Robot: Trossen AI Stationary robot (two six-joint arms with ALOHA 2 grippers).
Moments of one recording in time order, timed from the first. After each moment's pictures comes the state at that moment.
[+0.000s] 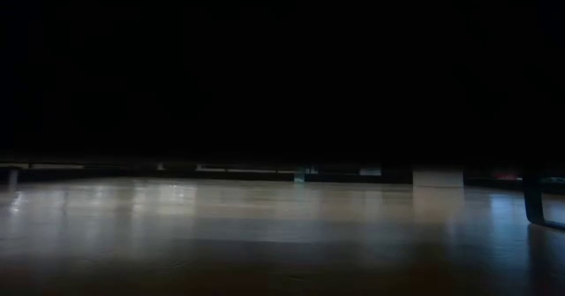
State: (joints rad) left arm 0.50 1.07 0.96 -0.73 0.19 0.29; right arm -0.22 1.58 1.34 -0.43 -0.02 -0.08
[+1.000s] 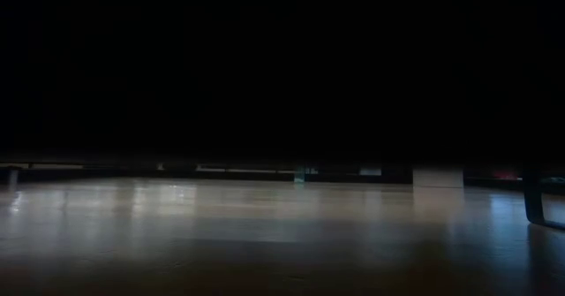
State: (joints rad) left arm 0.50 1.07 0.96 -0.73 0.19 0.29; right arm -0.20 1.72 1.34 -0.50 0.16 0.03
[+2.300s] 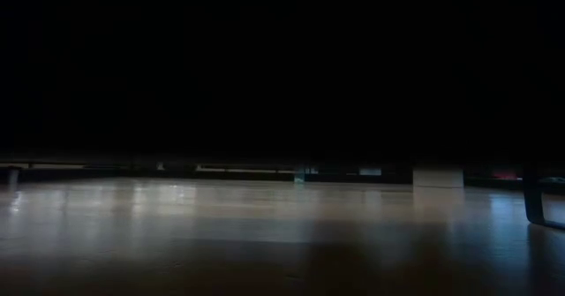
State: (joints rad) left arm 0.50 1.07 0.96 -0.75 0.19 0.29; right arm -0.21 1.78 0.77 0.50 0.52 0.14
